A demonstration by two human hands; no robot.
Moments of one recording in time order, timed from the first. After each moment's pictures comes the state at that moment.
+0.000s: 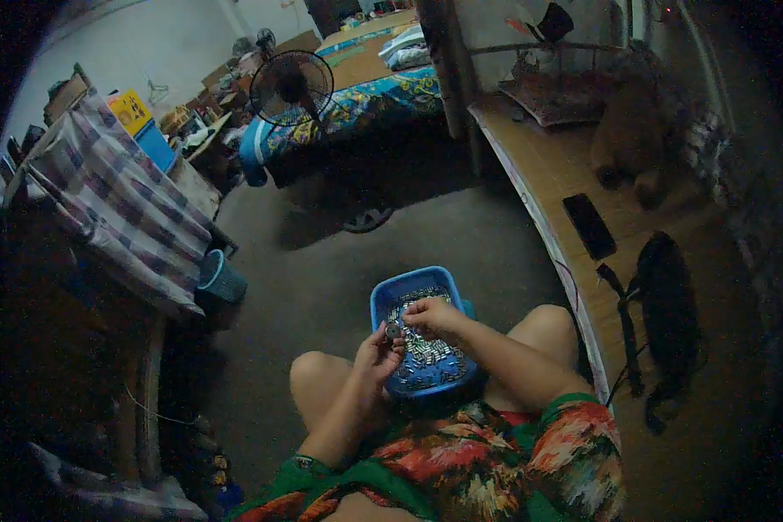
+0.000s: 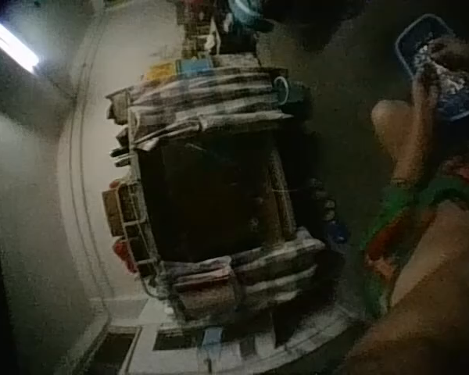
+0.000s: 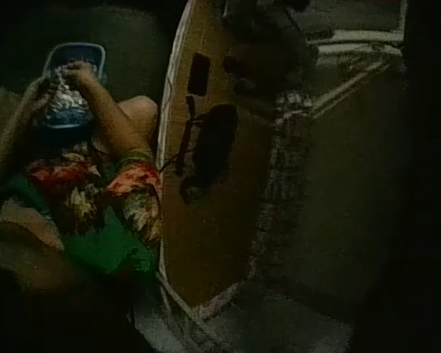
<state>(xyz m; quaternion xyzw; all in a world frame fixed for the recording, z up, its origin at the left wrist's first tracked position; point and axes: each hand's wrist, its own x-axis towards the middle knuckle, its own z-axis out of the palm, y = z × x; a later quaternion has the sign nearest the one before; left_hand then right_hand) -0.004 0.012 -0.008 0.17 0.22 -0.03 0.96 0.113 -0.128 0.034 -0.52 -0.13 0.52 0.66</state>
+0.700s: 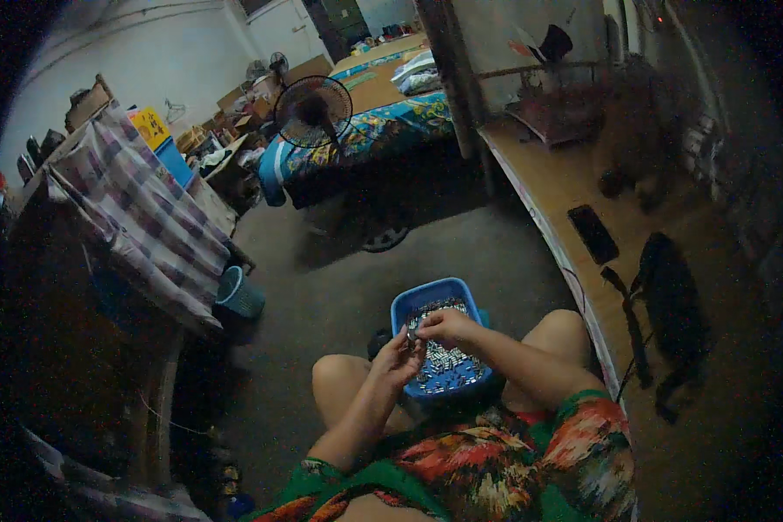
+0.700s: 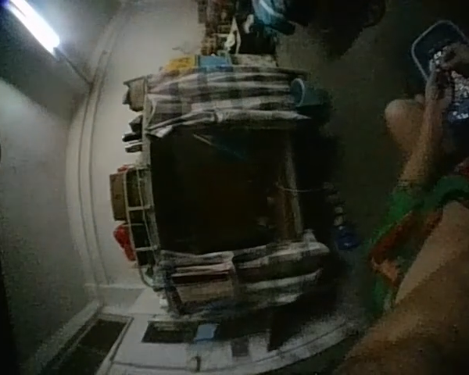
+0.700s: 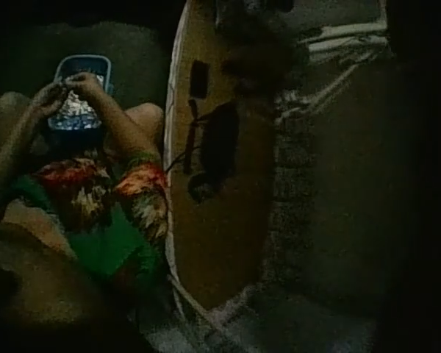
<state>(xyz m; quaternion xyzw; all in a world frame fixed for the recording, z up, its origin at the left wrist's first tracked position) -0.012 0.004 0.030 0.12 0.26 -0.03 0.96 0.094 -0.129 0.049 -0.58 -0.21 0.48 0.62</state>
